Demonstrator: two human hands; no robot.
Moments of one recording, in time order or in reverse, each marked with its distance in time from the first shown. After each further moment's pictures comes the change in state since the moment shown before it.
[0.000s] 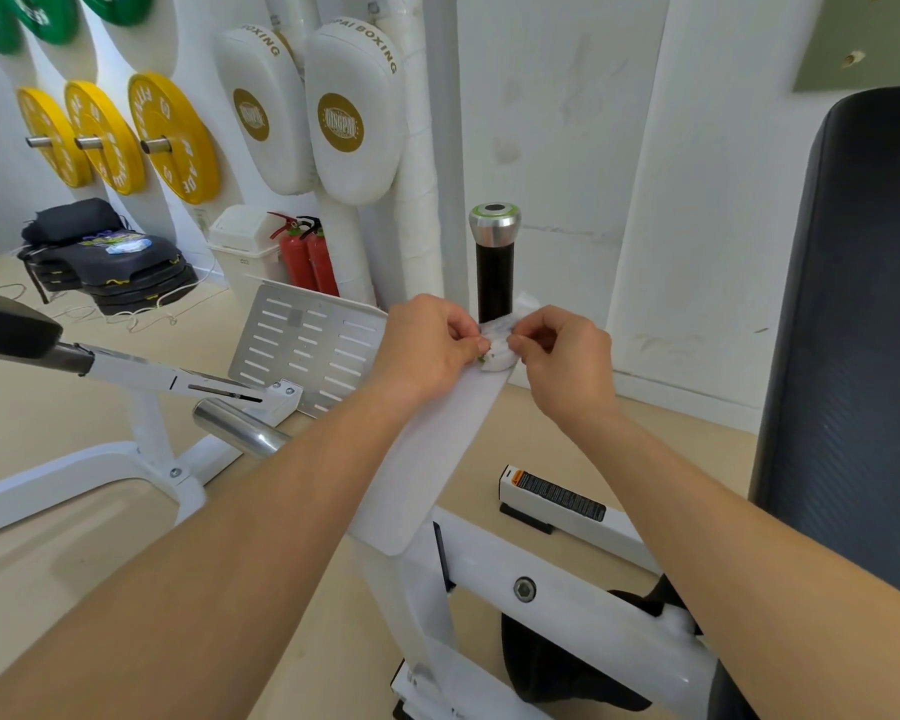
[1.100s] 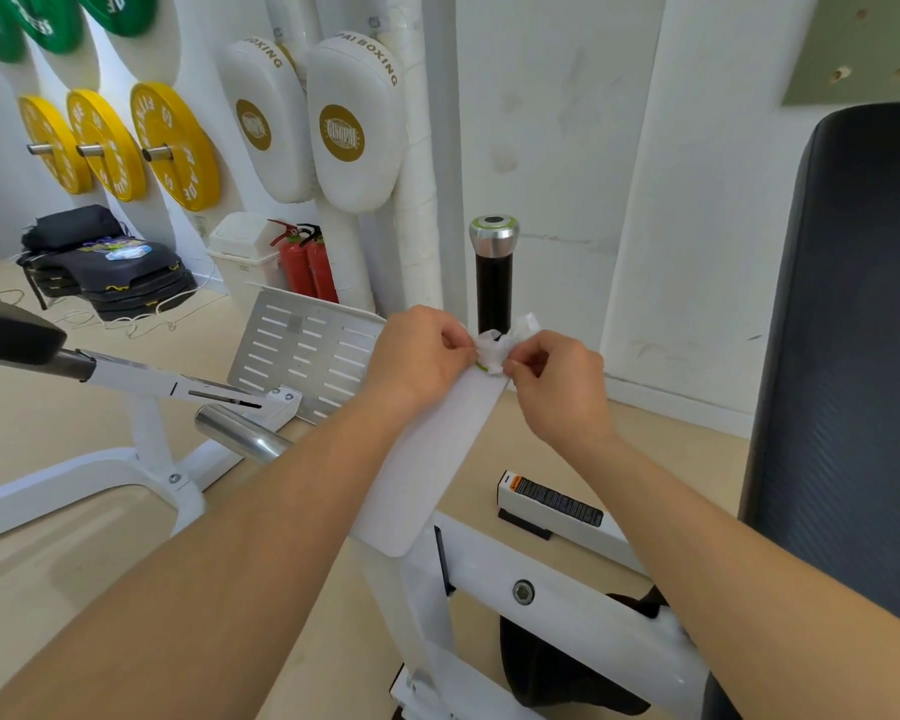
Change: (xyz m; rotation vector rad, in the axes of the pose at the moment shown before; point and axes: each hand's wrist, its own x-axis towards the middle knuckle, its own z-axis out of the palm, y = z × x) left_hand 0.001 -0.007 -0.004 0.101 0.006 0.008; right_hand -0.015 -0.004 0.001 -0.127 -0.022 0.008
